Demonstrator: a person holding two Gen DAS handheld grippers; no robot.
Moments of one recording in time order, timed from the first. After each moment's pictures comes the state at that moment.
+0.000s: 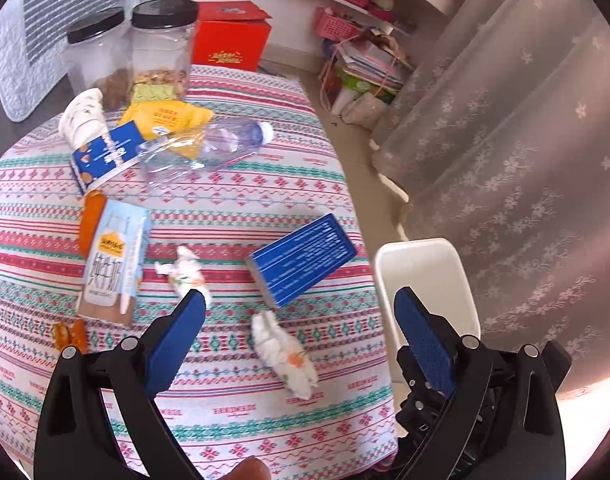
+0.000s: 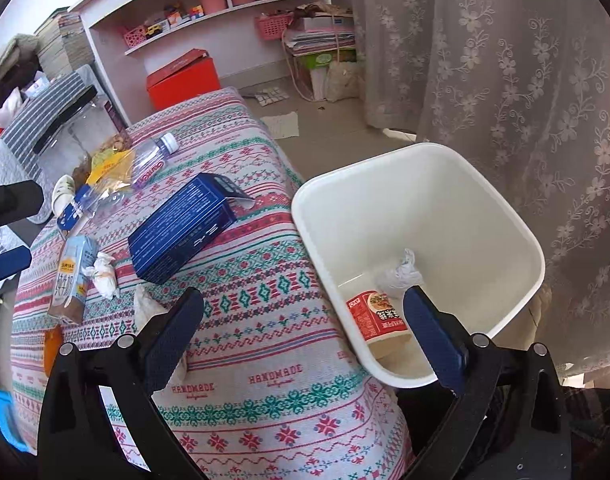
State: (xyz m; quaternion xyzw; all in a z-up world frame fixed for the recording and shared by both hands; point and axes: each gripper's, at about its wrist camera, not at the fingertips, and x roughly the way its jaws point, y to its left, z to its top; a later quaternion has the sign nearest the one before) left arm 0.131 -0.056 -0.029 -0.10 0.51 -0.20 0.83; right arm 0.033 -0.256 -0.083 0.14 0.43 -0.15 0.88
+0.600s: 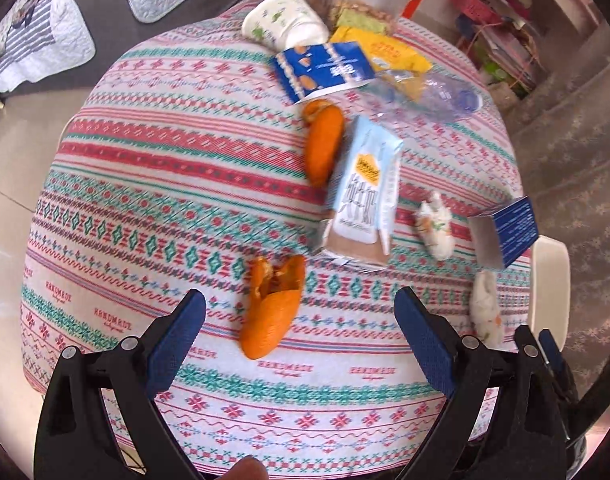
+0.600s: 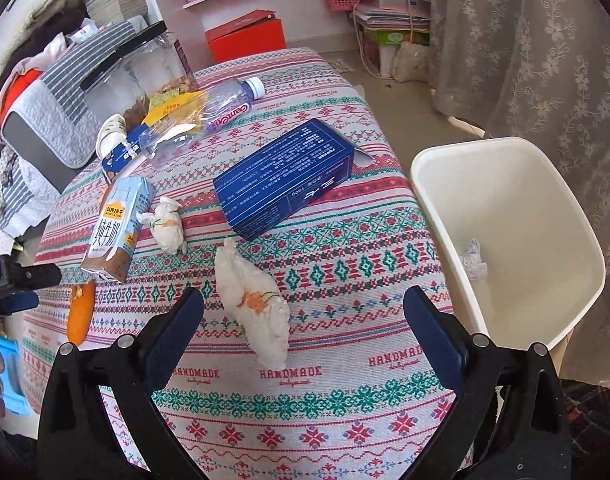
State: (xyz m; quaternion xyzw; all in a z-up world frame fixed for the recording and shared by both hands) left arm 0.140 0.092 -0.099 -0.09 0.61 -0.03 0.78; right arm 0.060 -0.185 -0.100 0.11 0.47 -0.07 0.87
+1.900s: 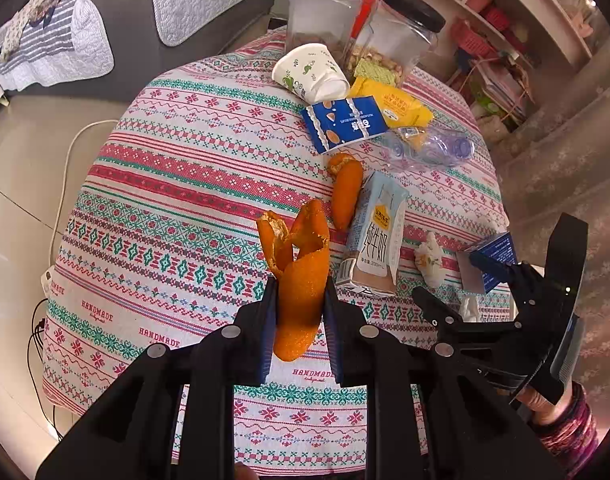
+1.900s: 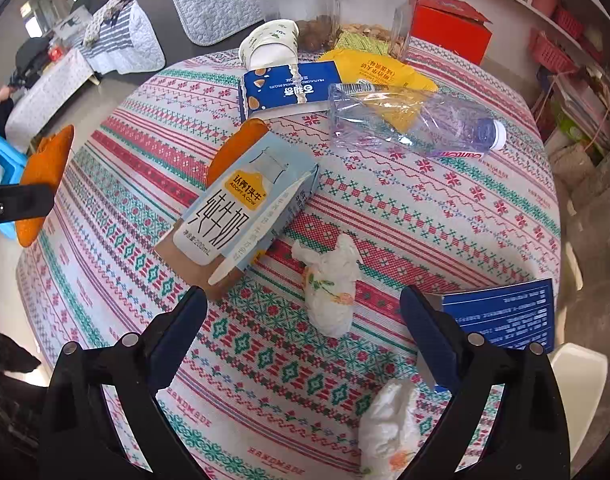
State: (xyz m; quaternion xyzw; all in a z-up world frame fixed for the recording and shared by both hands) left arm 0.132 0.136 -0.044 -0.12 0.57 -0.04 0.81; right arm 0.169 -0.068 -0.104 -0.09 0.54 0.17 0.82
